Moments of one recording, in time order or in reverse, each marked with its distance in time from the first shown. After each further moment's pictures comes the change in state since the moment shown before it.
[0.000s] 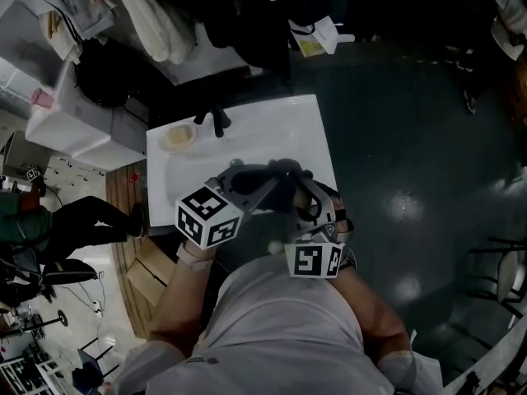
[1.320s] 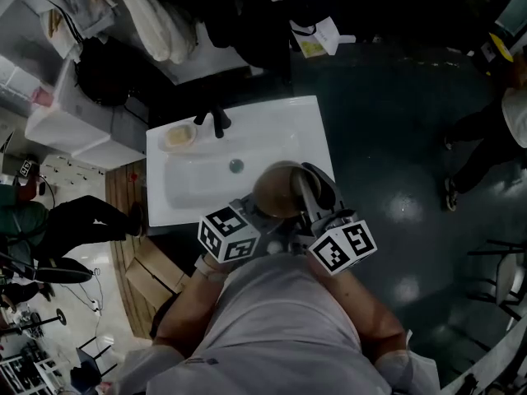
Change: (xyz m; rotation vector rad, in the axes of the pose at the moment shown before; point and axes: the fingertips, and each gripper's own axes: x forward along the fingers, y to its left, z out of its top) left arm 0.029 -0.048 -0.045 -0.113 -0.012 -0.156; right arm 0.002 -0.050 0.014 1.115 -0.281 0.082
